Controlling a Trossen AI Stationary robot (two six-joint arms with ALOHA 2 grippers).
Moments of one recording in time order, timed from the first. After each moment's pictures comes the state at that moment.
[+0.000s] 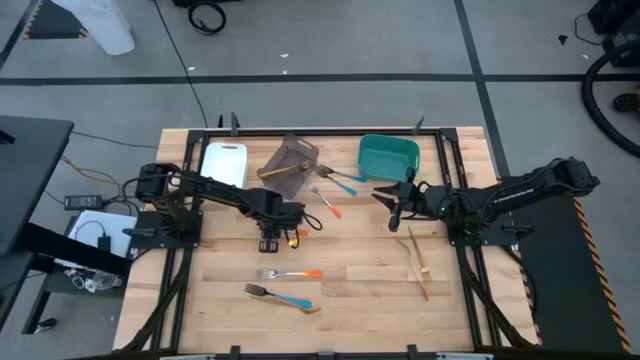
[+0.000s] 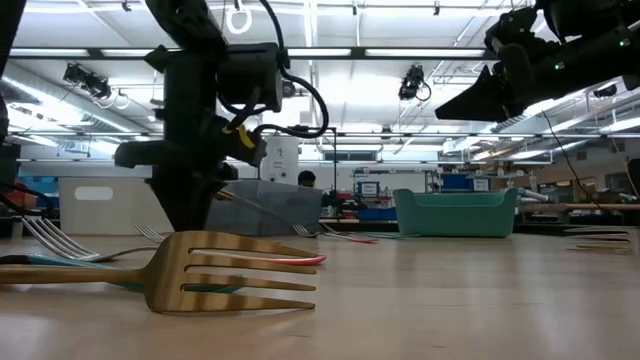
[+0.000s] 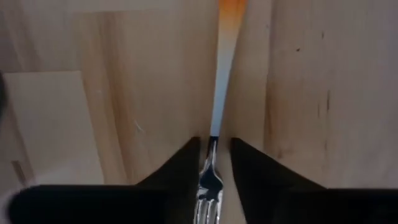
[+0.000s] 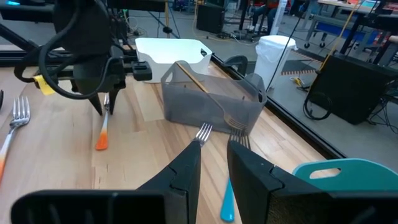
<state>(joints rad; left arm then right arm) -0.01 1.78 0.99 -0.69 -0.04 0.05 0.09 0.90 0.26 0.41 0.50 0.00</state>
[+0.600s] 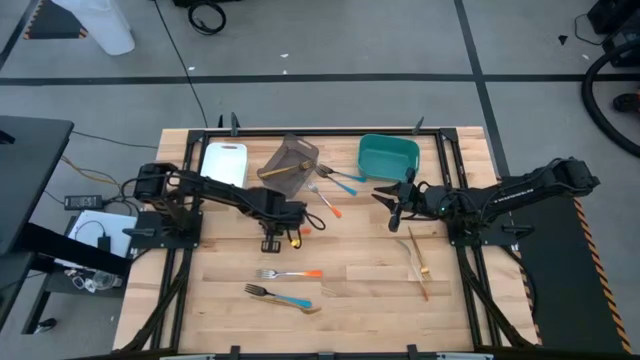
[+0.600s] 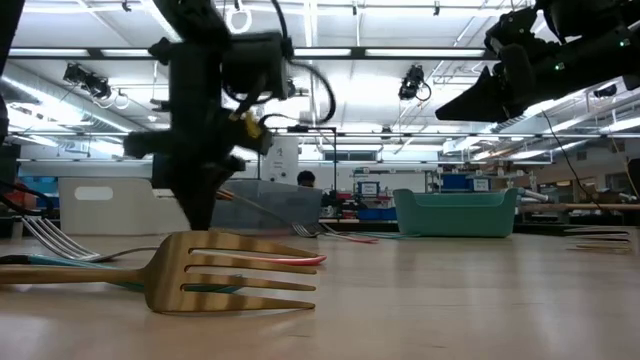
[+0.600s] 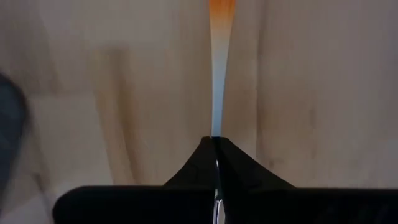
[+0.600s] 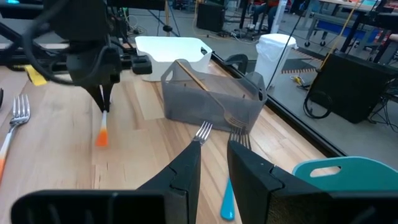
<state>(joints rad) -0.02 1.75 1.04 -0.70 -0.06 0.06 0.09 0.90 0.26 0.40 0.50 0.00</state>
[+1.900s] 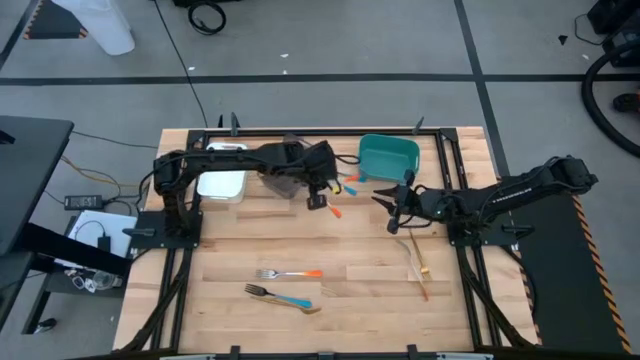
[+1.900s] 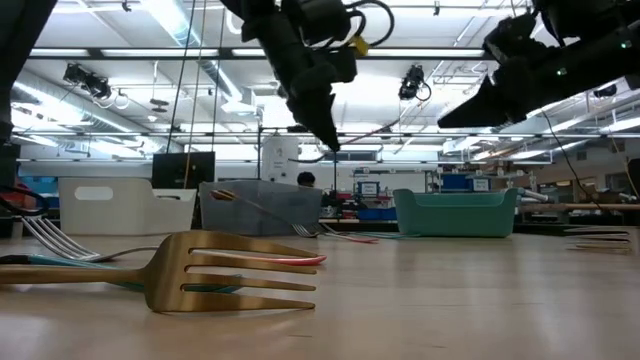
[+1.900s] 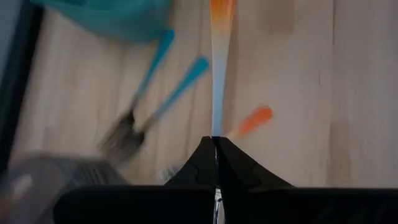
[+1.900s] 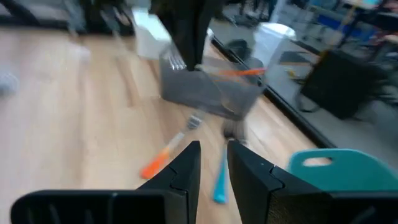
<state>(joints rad) 0.22 1.88 1.54 -0.63 -0.04 0.14 0.12 0.94 0.29 0.32 0.55 -0.04</state>
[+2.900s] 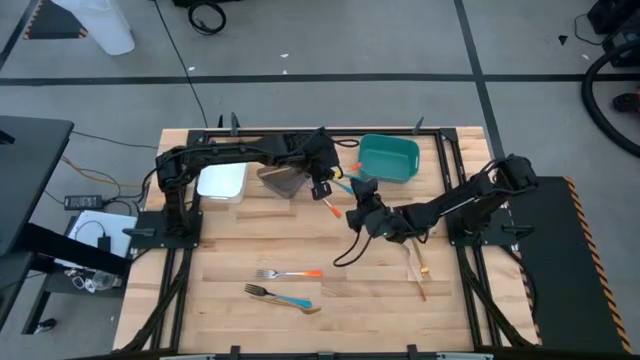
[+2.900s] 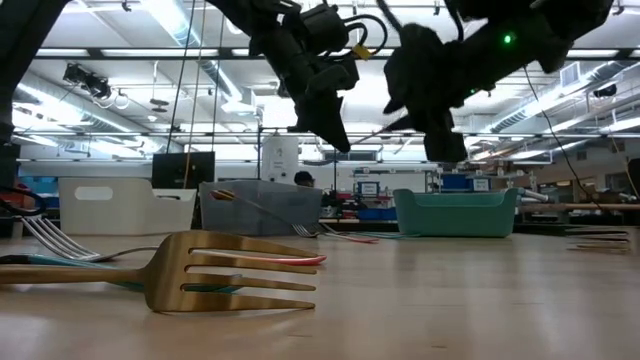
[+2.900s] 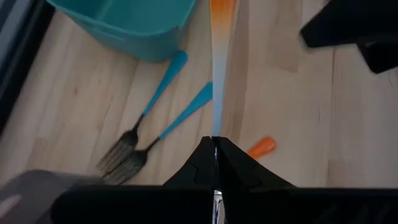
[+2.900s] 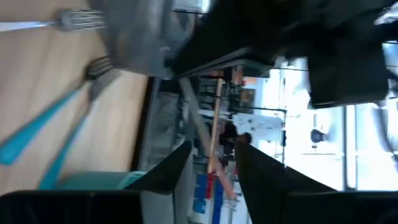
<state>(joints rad) 0.30 1.90 1.55 -0.57 0.08 0.07 0.22 1.59 0.72 0.43 1.21 -1.17</state>
